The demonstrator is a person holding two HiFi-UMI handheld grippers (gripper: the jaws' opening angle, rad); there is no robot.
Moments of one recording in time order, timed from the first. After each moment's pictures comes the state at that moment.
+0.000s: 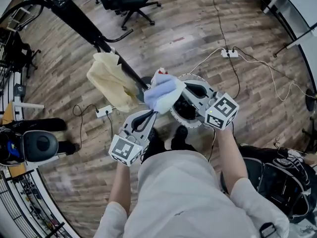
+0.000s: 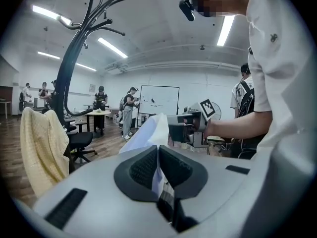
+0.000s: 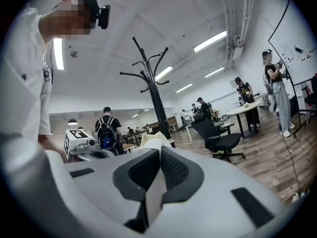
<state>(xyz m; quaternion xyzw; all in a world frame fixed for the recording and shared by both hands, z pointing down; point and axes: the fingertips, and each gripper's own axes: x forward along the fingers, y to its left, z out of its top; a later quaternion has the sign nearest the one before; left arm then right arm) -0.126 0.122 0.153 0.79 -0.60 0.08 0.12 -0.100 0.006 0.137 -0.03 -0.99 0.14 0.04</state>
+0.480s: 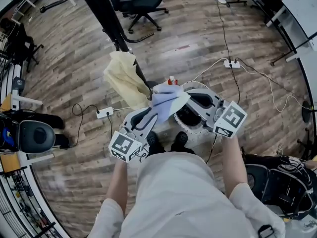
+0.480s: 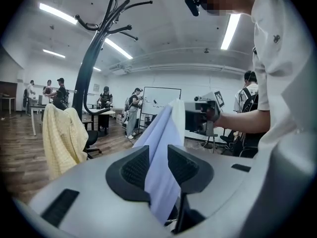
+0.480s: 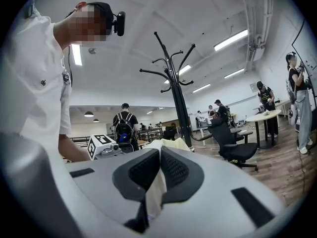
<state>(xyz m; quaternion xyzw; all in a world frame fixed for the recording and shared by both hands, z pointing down) -0.184 0.155 0.163 0.78 -0.61 0.06 0.12 -0.130 0.069 0.092 -0.12 -0.99 0.07 0.04</state>
